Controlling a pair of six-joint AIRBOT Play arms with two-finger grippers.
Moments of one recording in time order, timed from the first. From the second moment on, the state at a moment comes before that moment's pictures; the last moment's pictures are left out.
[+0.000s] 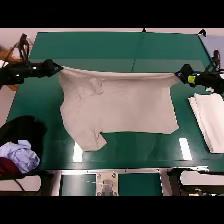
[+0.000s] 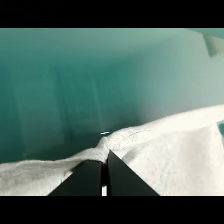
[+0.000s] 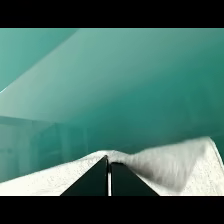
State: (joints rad) left arm 0.18 -1.51 1.31 0.49 -0.95 -0.93; right arm -0.34 -1.49 1.19 -0.60 0.74 1.19
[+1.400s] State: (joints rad) left arm 0.17 -1.65 1.36 0.87 -1.22 -1.18; right arm -0.36 -1.68 1.35 -0.97 1.22 1.34
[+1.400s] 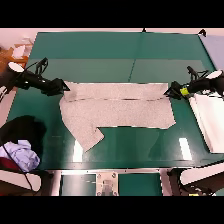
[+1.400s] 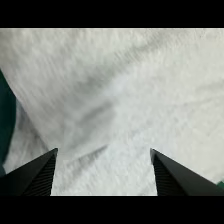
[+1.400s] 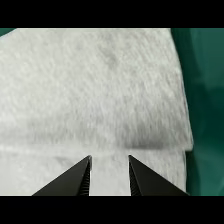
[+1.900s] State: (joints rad) left arm 0.25 -1.23 0.89 0.93 -1.40 -1.31; right arm -0.57 -1.20 0.83 -1.00 1.29 1.38
